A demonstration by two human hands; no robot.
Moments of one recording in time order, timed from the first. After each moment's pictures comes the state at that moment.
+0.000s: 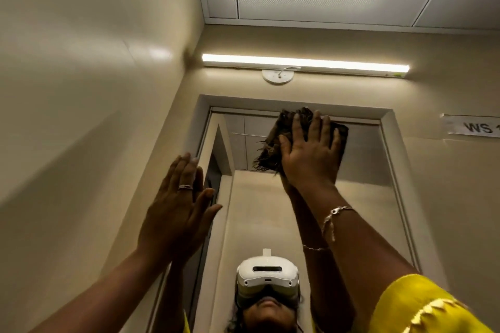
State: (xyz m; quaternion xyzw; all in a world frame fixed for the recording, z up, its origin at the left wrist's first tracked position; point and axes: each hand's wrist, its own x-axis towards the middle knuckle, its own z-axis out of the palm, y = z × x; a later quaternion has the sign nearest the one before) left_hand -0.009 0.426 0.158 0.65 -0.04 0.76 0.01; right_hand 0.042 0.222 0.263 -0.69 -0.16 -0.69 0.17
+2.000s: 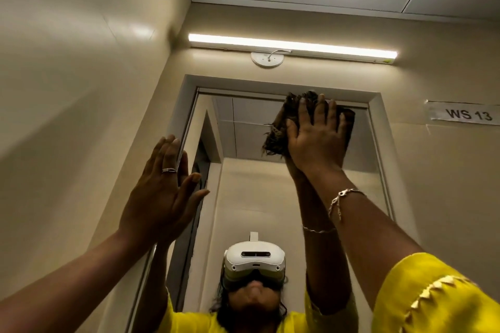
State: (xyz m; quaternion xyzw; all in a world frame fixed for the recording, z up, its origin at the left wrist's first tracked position) left_hand -0.009 0.428 0.156 0.66 -0.07 0.75 0.02; right_hand 0.059 0.197 0.265 -0.68 -0.15 -0.70 0.17
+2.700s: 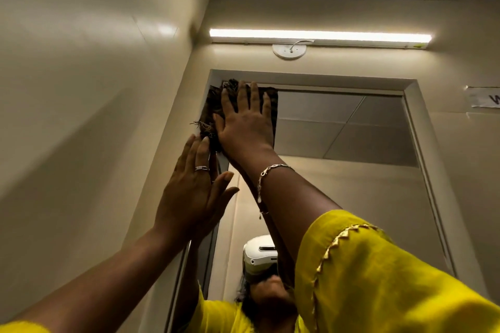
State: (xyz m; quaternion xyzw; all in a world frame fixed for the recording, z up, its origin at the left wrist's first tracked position) left_hand -0.013 0.424 0.153 0.66 -0.05 0.75 0.03; right_hand 0.007 0.332 0.266 -0.67 -0.30 -0.68 0.07
